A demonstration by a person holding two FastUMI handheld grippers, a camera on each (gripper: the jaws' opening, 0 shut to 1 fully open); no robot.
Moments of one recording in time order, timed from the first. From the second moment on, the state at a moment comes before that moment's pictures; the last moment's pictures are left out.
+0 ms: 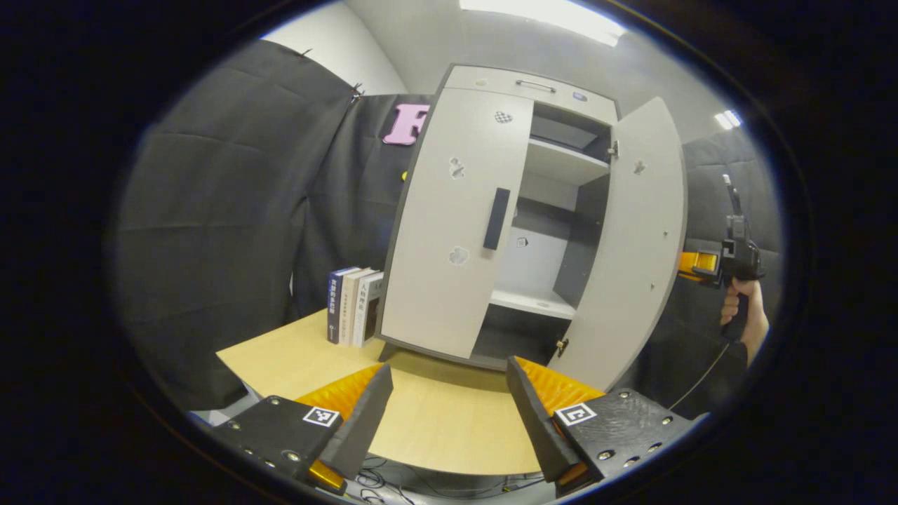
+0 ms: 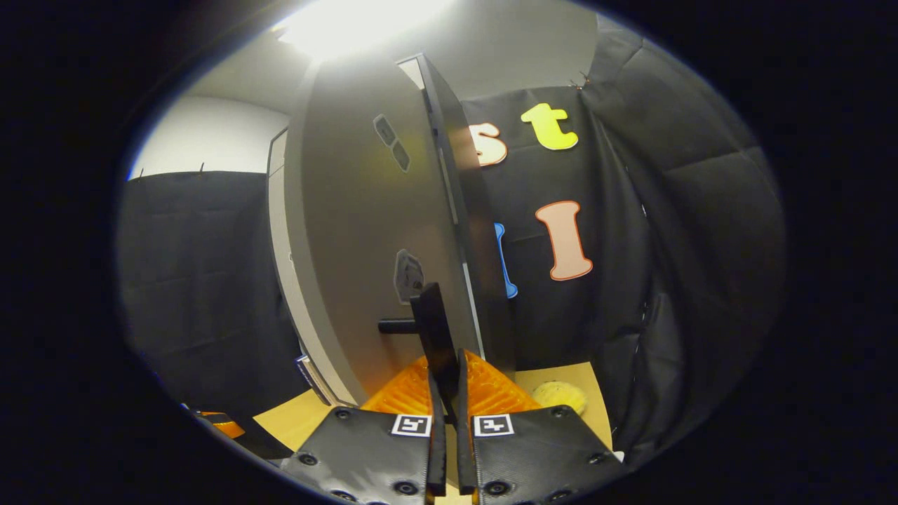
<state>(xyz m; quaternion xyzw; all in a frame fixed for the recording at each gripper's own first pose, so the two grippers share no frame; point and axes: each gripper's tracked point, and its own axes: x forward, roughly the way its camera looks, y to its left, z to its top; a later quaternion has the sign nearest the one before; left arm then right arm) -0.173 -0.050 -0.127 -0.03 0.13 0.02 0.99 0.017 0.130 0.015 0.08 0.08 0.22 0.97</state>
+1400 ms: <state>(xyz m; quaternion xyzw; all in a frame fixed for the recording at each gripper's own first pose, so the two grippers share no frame) 0.013 0.019 -0.049 -0.04 0.09 -0.11 0.99 -0.024 0.055 0.000 0.11 0.14 -0.04 0.98</state>
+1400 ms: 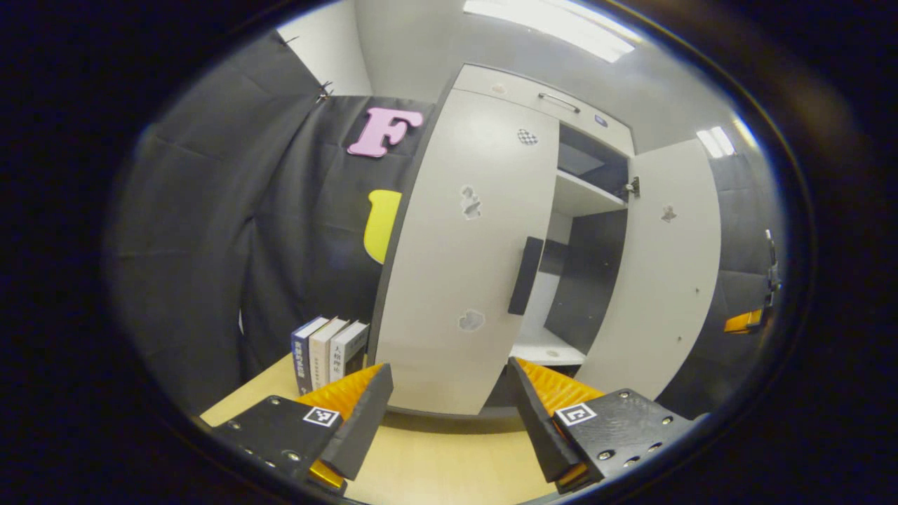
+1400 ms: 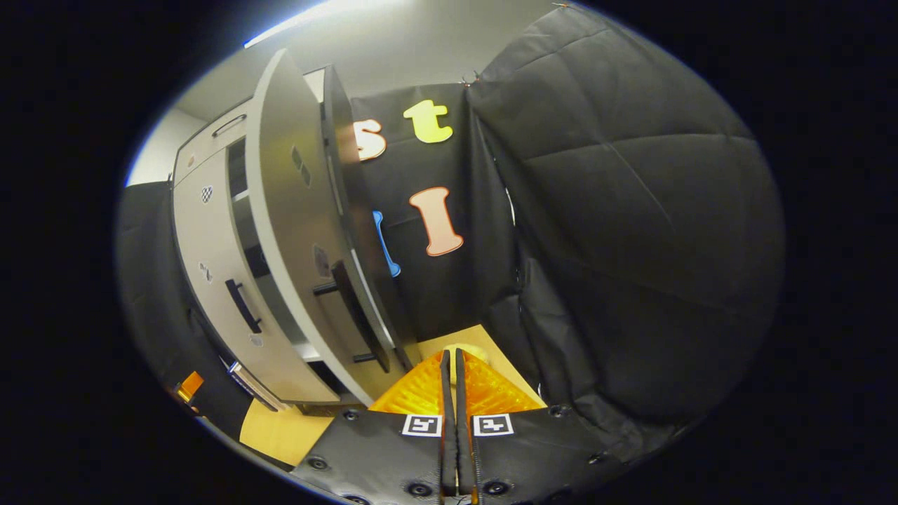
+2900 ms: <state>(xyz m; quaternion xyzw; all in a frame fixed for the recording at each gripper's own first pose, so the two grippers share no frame) 0.205 -0.141 -0.023 0.03 0.06 -0.07 1.00 0.067 0.023 -0.015 0.10 0.12 -0.04 0.99</state>
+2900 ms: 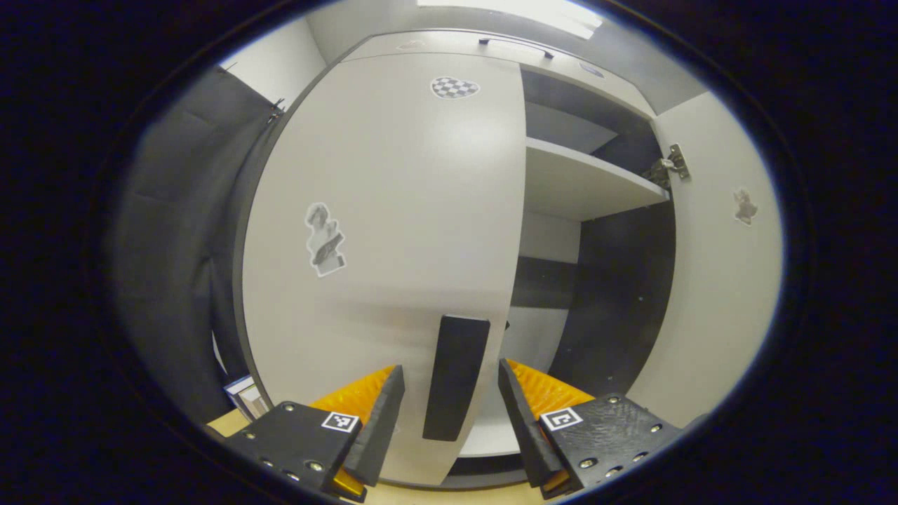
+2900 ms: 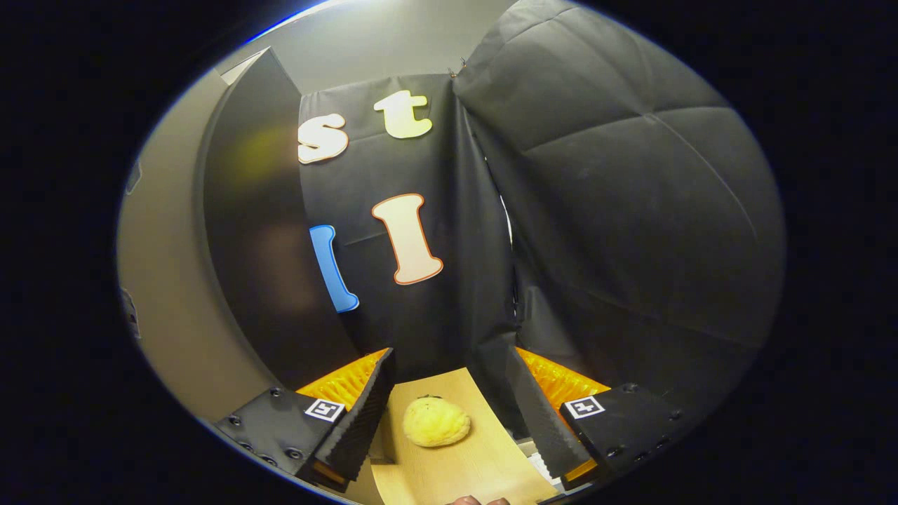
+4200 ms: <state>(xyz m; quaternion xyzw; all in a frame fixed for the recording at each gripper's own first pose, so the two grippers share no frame) 0.132 -0.107 -0.023 0.03 0.05 -0.14 0.99 0.036 0.013 0.000 0.06 0.08 -0.10 0.99</state>
